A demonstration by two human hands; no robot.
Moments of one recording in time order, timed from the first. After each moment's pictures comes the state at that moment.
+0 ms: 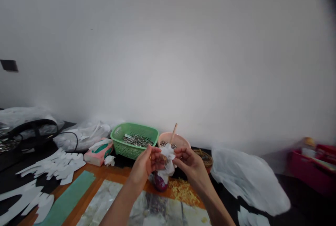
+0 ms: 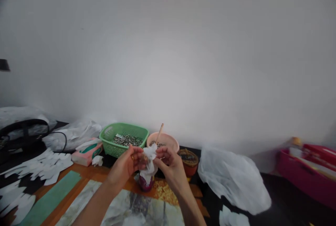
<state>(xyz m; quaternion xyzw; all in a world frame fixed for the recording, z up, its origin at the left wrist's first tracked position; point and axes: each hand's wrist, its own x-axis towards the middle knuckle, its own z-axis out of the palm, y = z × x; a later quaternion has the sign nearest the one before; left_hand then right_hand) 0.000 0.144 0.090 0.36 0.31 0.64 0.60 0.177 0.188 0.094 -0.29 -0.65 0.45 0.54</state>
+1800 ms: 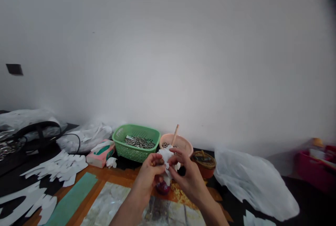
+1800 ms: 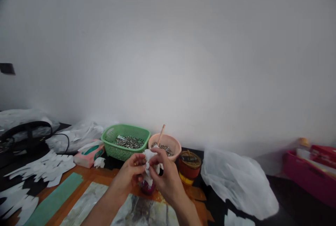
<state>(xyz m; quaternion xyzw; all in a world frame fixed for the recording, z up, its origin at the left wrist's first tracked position) 0.015 0.139 0.084 0.32 0.39 0.64 0.58 0.167 0.171 0.090 -0.25 -0.80 0.21 0.50</state>
